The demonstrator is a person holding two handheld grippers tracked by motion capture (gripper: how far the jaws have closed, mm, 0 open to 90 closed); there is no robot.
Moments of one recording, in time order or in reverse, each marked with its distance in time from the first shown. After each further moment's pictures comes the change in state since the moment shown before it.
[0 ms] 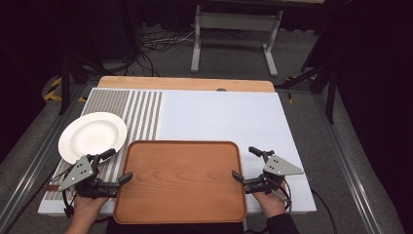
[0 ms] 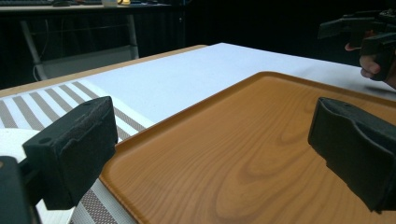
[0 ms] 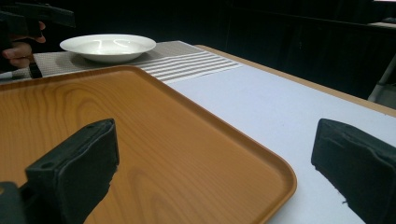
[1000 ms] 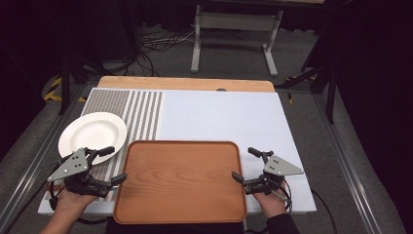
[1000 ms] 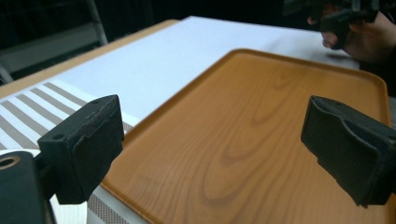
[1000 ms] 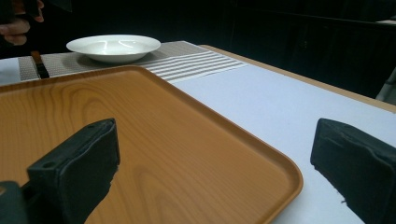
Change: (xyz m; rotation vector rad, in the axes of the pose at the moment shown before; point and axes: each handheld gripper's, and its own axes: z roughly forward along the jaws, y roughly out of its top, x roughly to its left) left arm 0.009 0.041 -0.013 0.154 -0.137 0.081; right arm -0.001 -0.002 0.000 0.000 0.019 0.012
